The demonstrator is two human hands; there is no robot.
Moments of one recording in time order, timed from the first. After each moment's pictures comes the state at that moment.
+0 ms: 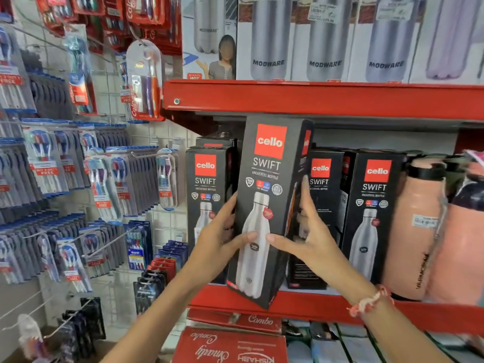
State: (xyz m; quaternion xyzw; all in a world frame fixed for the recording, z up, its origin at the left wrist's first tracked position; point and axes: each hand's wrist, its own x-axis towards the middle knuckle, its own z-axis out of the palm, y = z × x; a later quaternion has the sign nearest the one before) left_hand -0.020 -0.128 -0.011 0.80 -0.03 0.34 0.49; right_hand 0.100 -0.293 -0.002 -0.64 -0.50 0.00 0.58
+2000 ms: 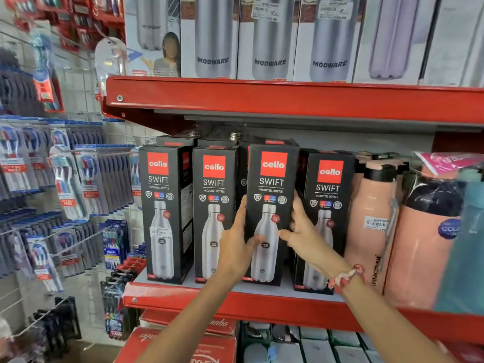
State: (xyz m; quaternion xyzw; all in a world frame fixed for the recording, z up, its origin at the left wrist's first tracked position) left_hand 0.104 -0.211 -0.040 0.81 0.09 0.41 0.41; right_hand 0.207 -0.337 -0.011 -0.70 -0.47 0.01 0.54
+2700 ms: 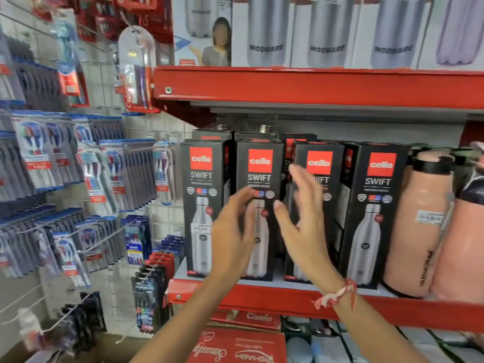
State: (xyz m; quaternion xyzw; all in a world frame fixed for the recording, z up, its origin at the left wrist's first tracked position) left_hand 0.021 -0.160 -0.016 0.74 0.04 0.57 0.35; right_hand 0.096 -0.263 0.001 -0.60 -0.47 -0.28 0.58
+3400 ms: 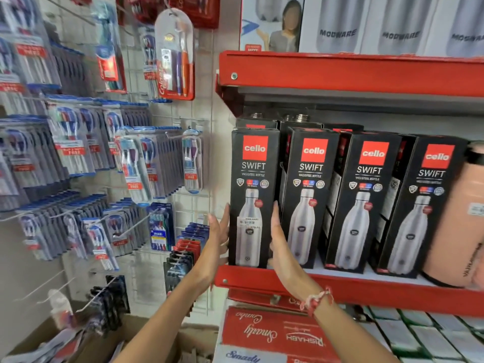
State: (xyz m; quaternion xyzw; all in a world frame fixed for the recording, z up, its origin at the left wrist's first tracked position) left_hand -0.054 -0.040 -0.071 0.71 0.08 0.24 0.66; right_hand 0.033 -0.165 -0.064 -0.61 -0.39 0.19 0.66
